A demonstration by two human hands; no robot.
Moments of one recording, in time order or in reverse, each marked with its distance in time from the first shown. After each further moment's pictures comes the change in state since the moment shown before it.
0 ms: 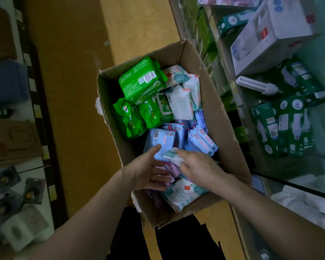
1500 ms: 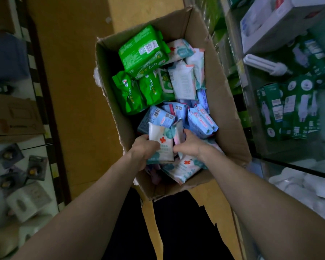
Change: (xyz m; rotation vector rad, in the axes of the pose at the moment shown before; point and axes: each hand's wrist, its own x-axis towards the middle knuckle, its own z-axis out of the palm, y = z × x) left_hand 0.027 -0.027 0.007 0.138 0.416 0.291; right_hand 0.045 0.028 0.050 0.653 -0.161 0.500
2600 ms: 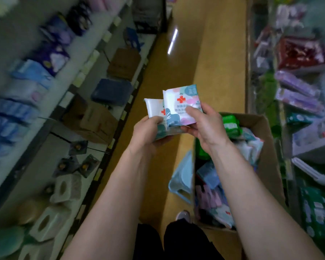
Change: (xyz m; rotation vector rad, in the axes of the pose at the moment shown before) left_hand -0.202 0.021 -0.199 -0.978 0.240 0.422; right_hand -0.219 -0.236 0.091 0.547 -0.045 -0.810
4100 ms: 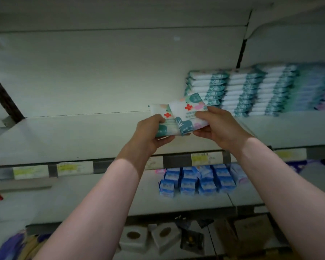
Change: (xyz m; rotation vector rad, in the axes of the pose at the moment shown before) left_hand -0.092 0.231 -0.538 -0.745 0.796 0.579; right_hand -0.103 -0.007 0.655 -0.421 -1.330 -0.046
